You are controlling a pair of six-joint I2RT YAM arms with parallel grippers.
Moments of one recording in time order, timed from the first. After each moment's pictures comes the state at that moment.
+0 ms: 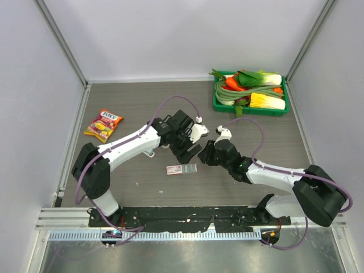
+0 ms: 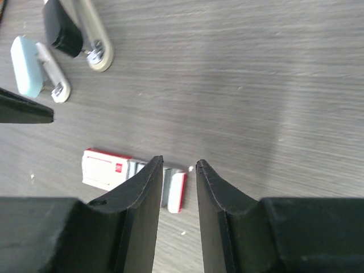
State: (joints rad) left arm -0.82 1.69 1.36 -0.76 0.20 0.21; right arm 0.75 1.27 0.48 0.22 0.15 0.71
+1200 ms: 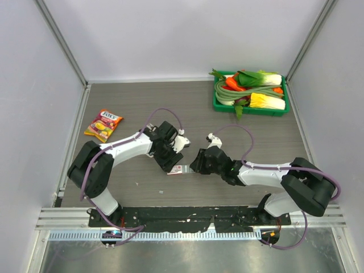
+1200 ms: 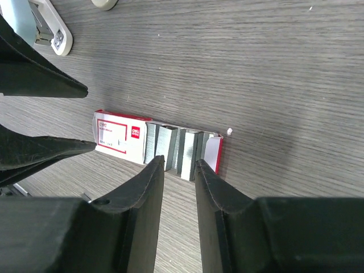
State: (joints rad) left arm -0.68 1.65 1.02 -0.65 0.22 0.26; right arm 0.89 1.39 0.49 0.25 0.11 0.87
